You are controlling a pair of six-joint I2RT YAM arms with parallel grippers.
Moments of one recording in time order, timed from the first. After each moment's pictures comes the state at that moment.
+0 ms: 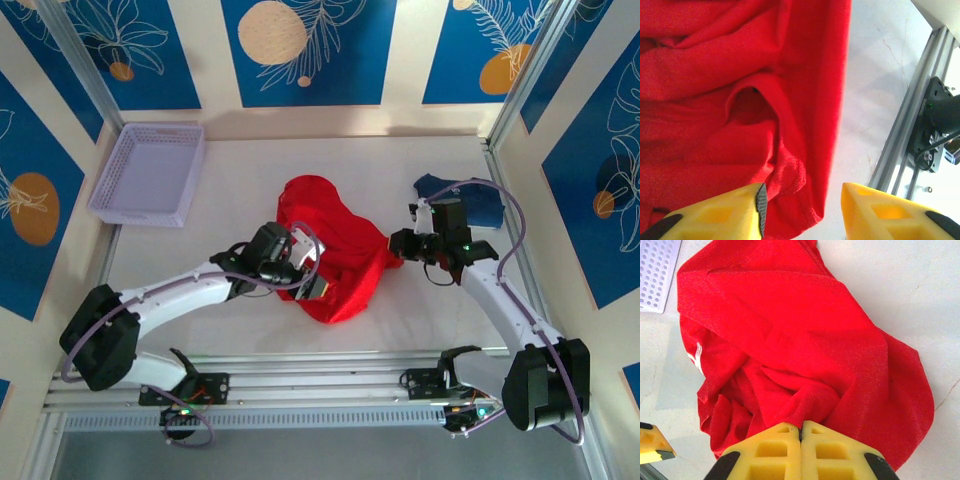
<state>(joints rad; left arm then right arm) -0.79 1.39 0.83 -0.23 0.46 -0.23 0.18 1.12 0.78 -0.49 -0.41 0.37</state>
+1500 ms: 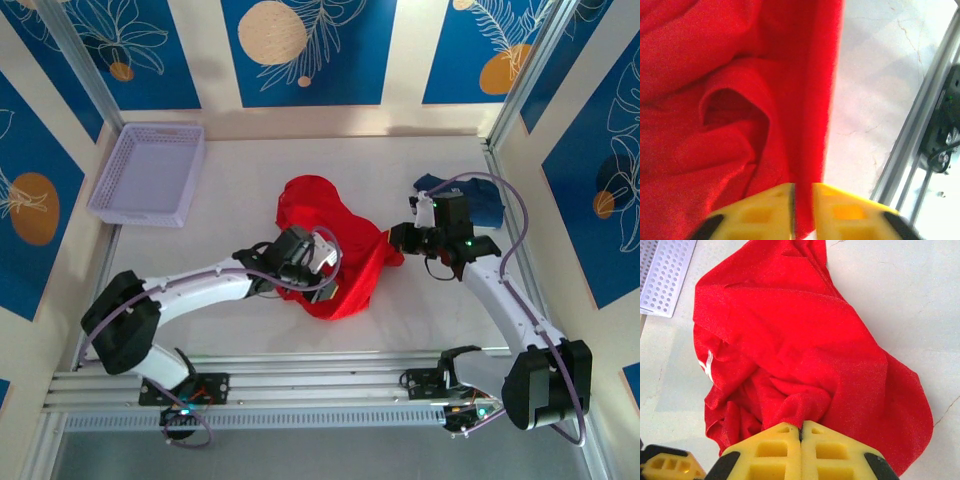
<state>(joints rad) -0.89 1.52 0.93 -0.28 0.36 -0.25 0.18 1.12 0.84 -0.51 -0.41 0.34</state>
